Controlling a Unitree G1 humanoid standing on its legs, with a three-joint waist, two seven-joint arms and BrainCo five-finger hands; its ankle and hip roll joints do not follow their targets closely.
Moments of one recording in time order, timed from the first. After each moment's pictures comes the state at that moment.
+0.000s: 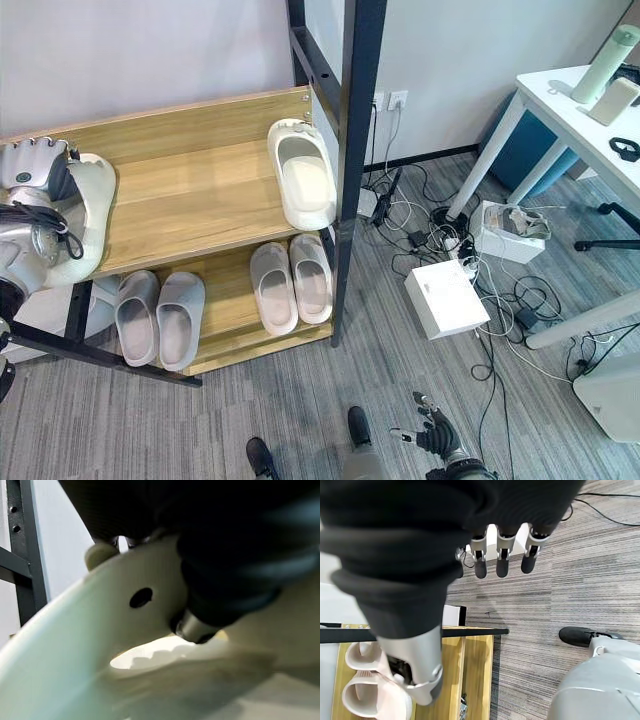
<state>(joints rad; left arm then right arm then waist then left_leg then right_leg) -0.93 0.95 -0.59 0.90 0.57 0.04 0.45 0.29 -0.43 0.22 0.45 0.16 -0.15 -0.02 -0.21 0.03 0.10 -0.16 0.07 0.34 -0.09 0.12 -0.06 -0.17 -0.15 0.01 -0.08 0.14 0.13</state>
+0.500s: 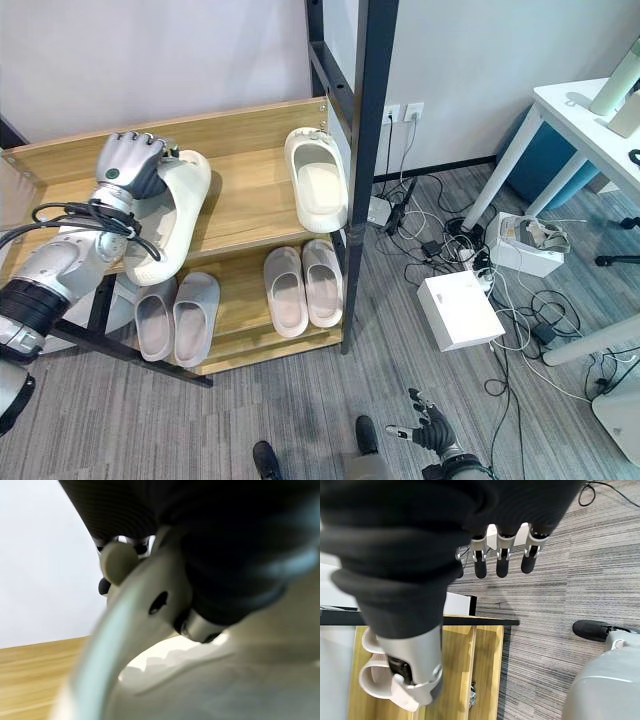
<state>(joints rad) -0.86 0.84 -0.59 0.55 0.65 0.01 0.39 0.28 -0.43 0.21 0.46 0.16 -0.14 -0.02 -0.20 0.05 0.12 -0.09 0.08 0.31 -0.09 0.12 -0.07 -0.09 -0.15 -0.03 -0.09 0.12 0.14</state>
